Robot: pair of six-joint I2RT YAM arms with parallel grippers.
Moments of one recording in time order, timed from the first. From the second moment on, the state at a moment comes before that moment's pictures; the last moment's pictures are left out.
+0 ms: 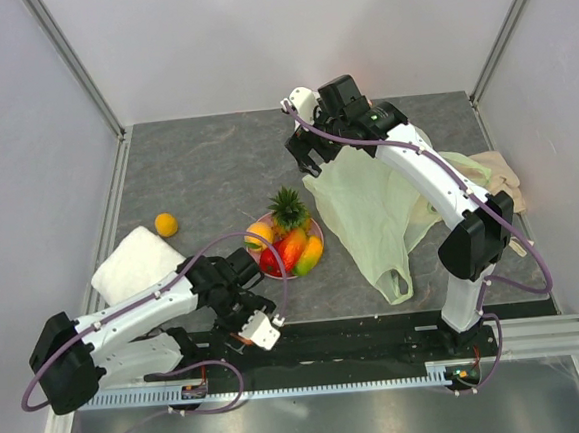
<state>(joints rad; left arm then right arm) -0.89 1.07 0.67 -1.07 0.48 1.29 0.55 1.84 1.92 -0.82 -0.21 -0.32</state>
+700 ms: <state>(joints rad) -0.92 1.07 0.64 -1.04 0.46 1.33 0.55 1.84 1.92 -0.82 -0.20 -0.32</state>
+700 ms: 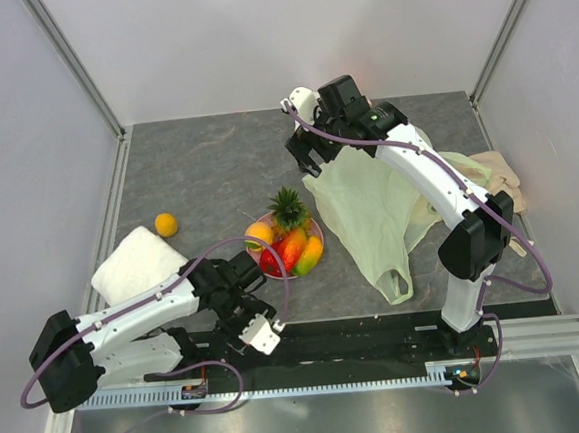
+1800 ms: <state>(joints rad) -0.46 1.16 0.88 -0.38 0.43 0.18 0.55 1.83 1.92 -0.84 -0.11 -0.38</state>
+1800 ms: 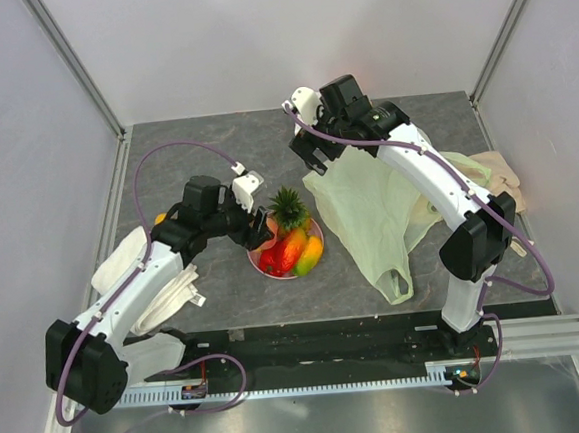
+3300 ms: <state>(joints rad) -0.46 1.22 0.84 -0.34 0.45 0.06 0.54 1.85 1.92 -0.84 -0.12 -0.38</state>
